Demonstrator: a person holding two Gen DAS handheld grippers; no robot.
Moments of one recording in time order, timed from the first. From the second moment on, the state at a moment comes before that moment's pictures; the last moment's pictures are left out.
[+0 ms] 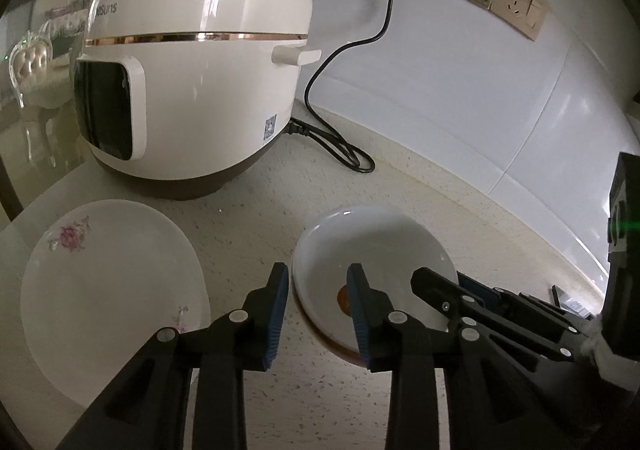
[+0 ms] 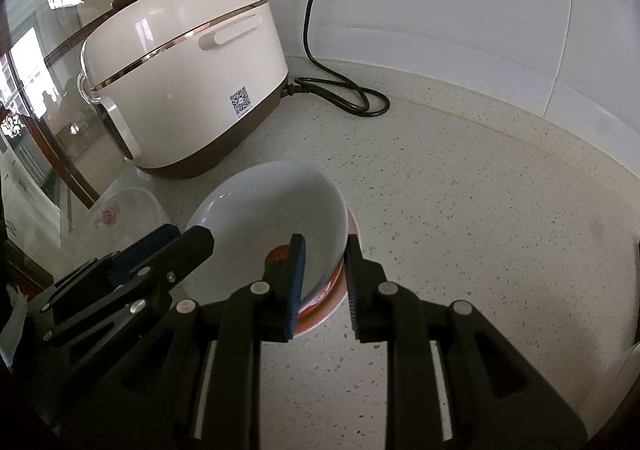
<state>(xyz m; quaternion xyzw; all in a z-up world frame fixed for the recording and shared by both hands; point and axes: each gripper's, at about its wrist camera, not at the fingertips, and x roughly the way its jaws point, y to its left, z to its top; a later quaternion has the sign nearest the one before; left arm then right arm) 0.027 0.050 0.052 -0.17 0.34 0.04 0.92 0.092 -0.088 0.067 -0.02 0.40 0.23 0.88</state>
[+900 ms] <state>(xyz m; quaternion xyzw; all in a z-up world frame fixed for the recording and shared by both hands) -0.005 0.030 0.091 -0.13 0.30 0.05 0.94 0.067 -0.120 0.098 0.00 0.37 0.21 0.90</state>
